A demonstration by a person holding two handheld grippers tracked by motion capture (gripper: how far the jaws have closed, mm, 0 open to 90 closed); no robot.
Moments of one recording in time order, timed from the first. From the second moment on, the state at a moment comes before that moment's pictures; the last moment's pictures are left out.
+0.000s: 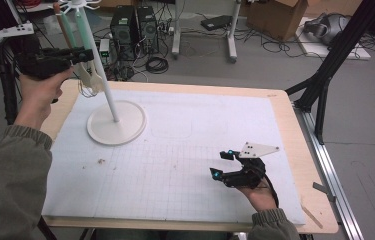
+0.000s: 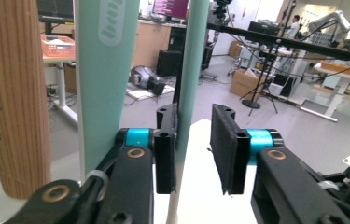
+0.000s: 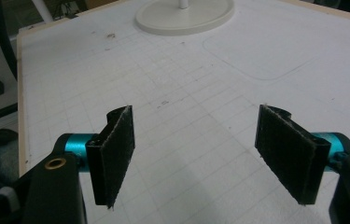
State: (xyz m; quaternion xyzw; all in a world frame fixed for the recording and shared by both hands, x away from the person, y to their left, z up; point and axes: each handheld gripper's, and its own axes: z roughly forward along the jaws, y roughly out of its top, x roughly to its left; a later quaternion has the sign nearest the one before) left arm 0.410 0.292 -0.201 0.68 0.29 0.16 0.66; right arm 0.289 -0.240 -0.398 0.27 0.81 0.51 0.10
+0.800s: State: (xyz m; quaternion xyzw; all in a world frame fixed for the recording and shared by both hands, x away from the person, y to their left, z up) left arm 0.374 0.291 -0.206 0.71 0.28 0.21 0.60; right arm 0.292 -0.242 -0.395 0.28 0.80 0.51 0.11
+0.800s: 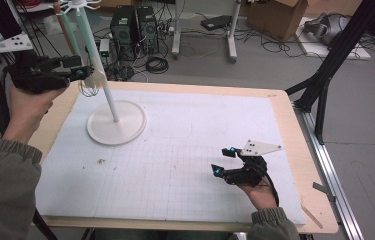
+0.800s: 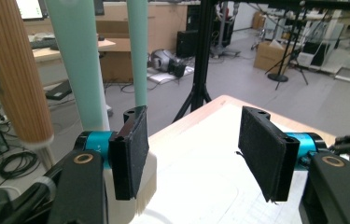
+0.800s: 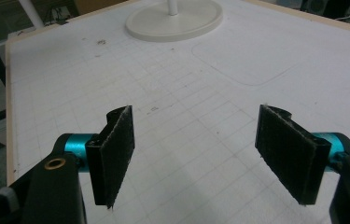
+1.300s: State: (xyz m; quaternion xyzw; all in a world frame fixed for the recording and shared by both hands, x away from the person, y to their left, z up) left arm 0.349 0.294 -0.232 0.74 0.28 0.22 0.58; right arm 0.295 -0.246 -0.394 0.30 0.80 0.51 0.13
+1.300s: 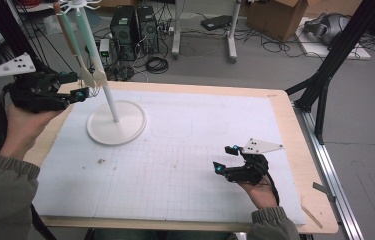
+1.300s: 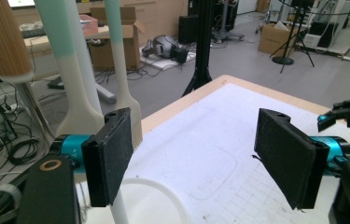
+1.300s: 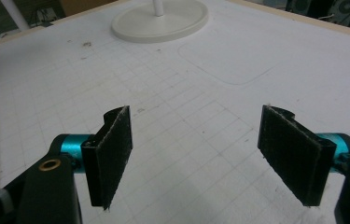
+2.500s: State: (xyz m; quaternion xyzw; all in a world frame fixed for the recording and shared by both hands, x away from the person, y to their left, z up) left arm 0.315 0.262 -0.335 0.76 0.29 0.19 0.56; right arm 0.289 -0.257 -0.397 0.33 0.79 0.49 0.16
